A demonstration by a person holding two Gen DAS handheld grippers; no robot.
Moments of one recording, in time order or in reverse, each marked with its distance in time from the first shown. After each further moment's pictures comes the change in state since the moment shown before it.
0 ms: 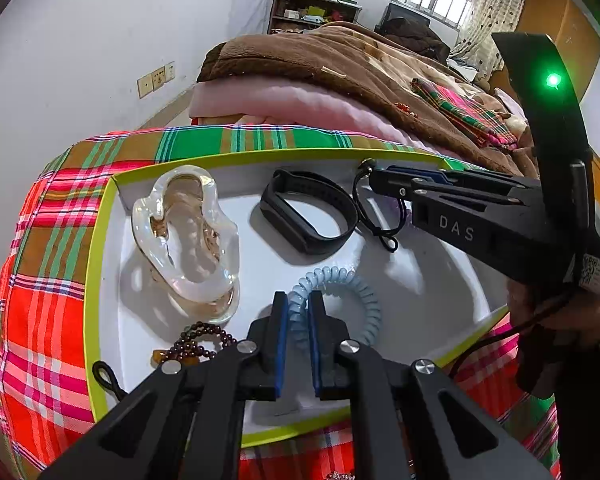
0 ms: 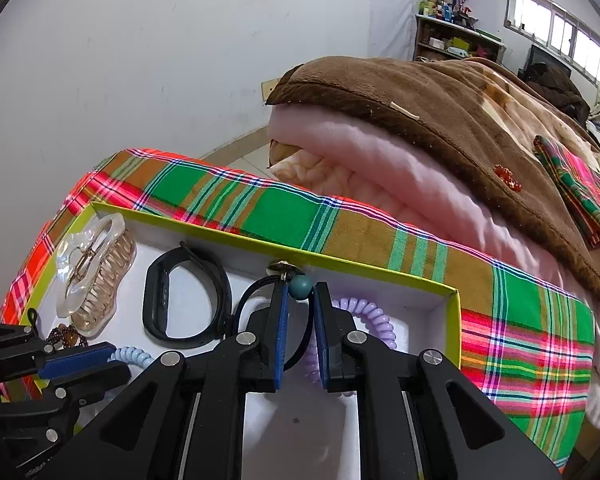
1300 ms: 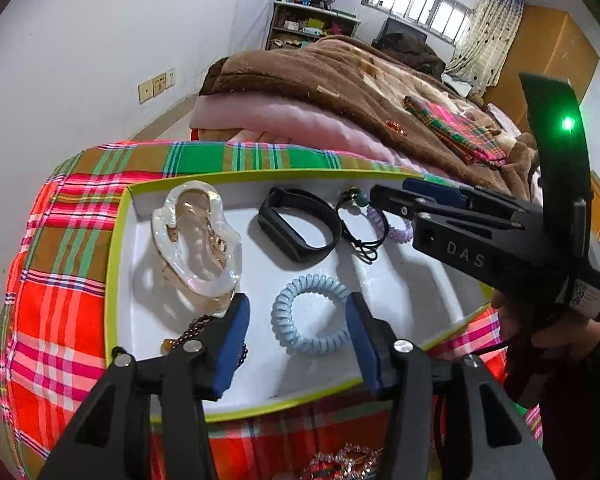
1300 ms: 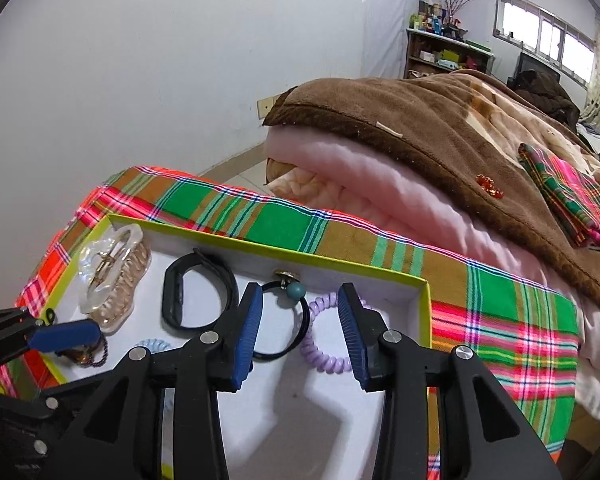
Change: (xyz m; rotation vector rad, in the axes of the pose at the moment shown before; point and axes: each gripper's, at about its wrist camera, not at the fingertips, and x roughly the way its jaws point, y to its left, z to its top) left arm -0.029 0.002 -0.003 -0.030 -0.049 -0.042; right arm -0.034 -0.001 -0.008 0.022 -0.068 -0.016
